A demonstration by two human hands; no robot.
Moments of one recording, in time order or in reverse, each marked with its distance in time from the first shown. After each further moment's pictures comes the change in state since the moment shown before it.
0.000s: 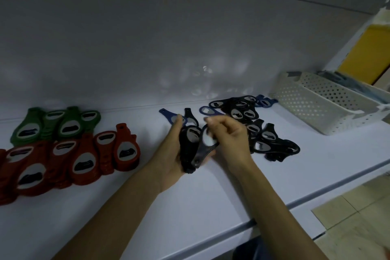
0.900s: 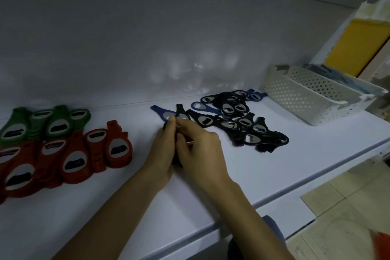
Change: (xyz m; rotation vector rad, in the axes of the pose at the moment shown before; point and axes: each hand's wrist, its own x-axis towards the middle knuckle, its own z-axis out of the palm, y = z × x) left_hand -0.001 -0.010 0.003 0.208 0.326 0.221; right_hand -0.050 -0.019 0.042 -0.828 -0.064 -0.279
